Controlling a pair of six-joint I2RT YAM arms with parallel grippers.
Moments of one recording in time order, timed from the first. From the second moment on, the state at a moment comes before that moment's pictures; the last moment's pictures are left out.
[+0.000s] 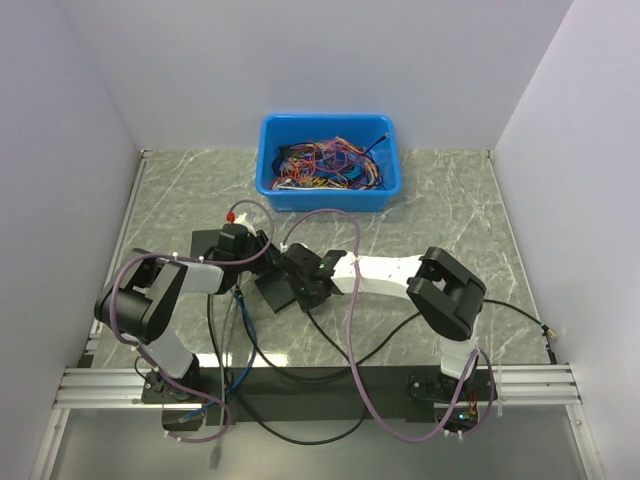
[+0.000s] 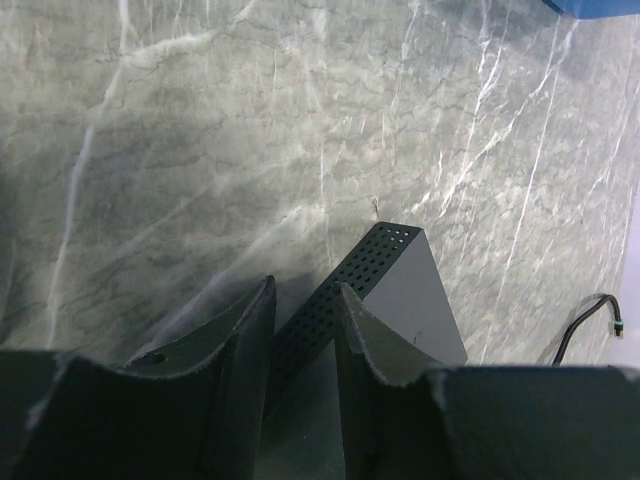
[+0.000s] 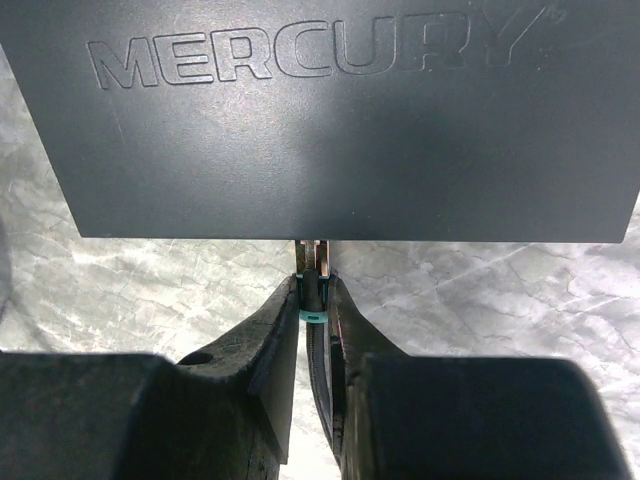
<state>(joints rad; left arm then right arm) -0.37 1.64 0.56 0.46 0.25 -0.78 1.02 1.87 1.20 -0.49 0.06 0.51</state>
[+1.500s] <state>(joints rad) -0.38 1.67 0.54 0.56 0.25 -0.78 1.00 1.96 1.36 -0.60 0.01 0.51</state>
